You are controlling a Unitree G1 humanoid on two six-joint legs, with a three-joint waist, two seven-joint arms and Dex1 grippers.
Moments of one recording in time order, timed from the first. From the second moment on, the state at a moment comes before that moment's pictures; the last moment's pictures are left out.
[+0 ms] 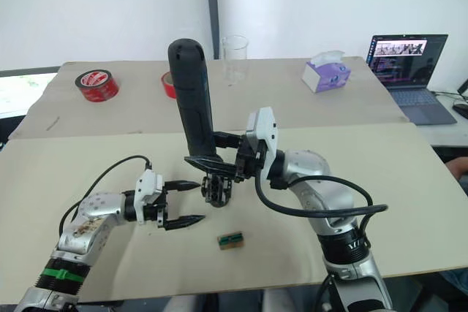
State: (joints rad) left arm -0.23 0.55 -0.09 0.08 -0.35 0.06 -1.23; right arm -0.53 -0.31 0.15 -0.30 0.56 0.43 0.92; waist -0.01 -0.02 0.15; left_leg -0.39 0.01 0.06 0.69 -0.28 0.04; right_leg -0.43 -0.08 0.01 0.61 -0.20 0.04
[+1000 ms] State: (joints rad) left arm -0.39 0.43 -0.16 0.37 -0.28 -0.06 -1.28; right arm -0.53 -0.32 0.15 -0.30 0.56 0.42 0.92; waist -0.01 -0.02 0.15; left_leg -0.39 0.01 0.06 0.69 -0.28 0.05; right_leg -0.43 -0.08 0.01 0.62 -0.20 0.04
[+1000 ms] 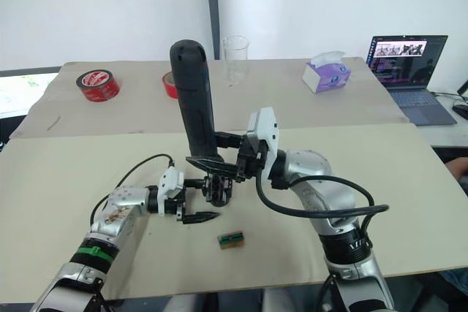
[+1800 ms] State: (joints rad) left arm -0.42 0.40 -0.16 0.43 -0.23 -0.13 -1.26; right arm -0.51 -0.32 0.15 -0.32 0.55 0.40 0.91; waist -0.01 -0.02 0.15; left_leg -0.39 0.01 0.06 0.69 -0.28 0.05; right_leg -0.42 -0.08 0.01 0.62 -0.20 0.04
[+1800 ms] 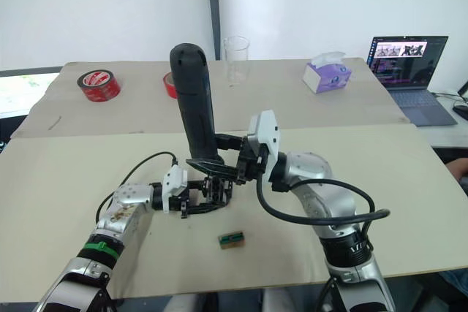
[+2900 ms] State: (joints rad) left arm -0.43 0.39 -0.17 0.46 -0.22 -0.10 -1.25; right arm -0.55 -0.32 0.22 -0.24 0.50 0.38 0.91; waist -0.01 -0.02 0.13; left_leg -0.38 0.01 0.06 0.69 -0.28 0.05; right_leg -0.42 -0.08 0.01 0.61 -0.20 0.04
